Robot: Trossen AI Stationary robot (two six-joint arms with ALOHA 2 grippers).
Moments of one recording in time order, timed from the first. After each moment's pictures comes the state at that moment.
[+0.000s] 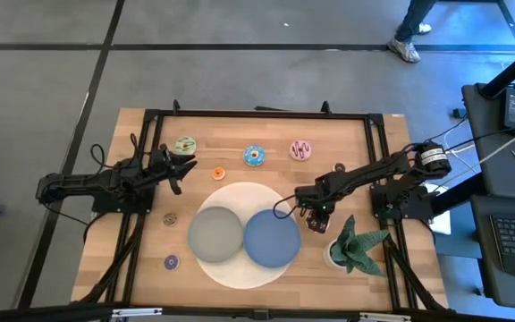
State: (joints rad) left arm 0.10 0.04 0.01 0.06 -0.36 -0.25; right arm 0.11 1.65 0.86 -0.75 -0.15 0.49
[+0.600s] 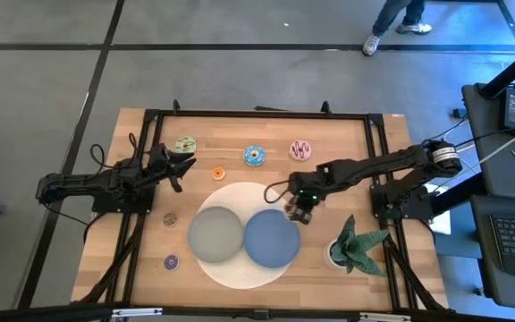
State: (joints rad) left arm 0.10 0.04 0.01 0.07 -0.41 -0.25; right arm 0.09 1.56 1.06 -0.68 -0.08 0.55
